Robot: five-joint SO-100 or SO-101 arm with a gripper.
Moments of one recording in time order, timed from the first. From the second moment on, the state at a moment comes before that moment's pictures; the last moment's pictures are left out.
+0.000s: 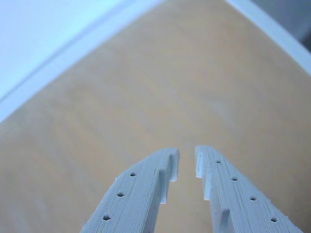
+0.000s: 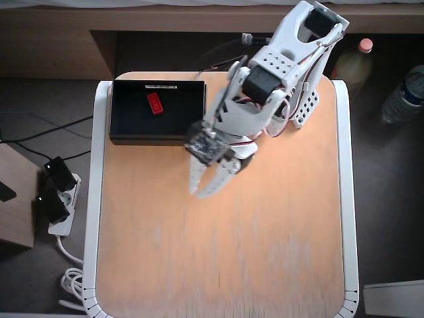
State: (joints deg) arm 27.3 143.3 118.8 60.7 174.8
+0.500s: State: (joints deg) arm 8.5 164.0 139.0 60.7 175.0
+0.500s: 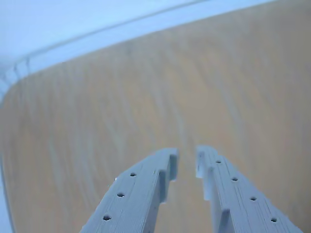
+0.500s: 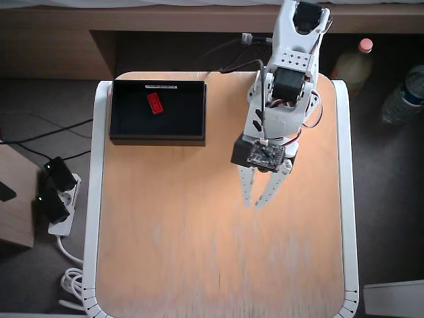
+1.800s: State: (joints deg) arm 2.5 183.8 172.7 60.6 173.7
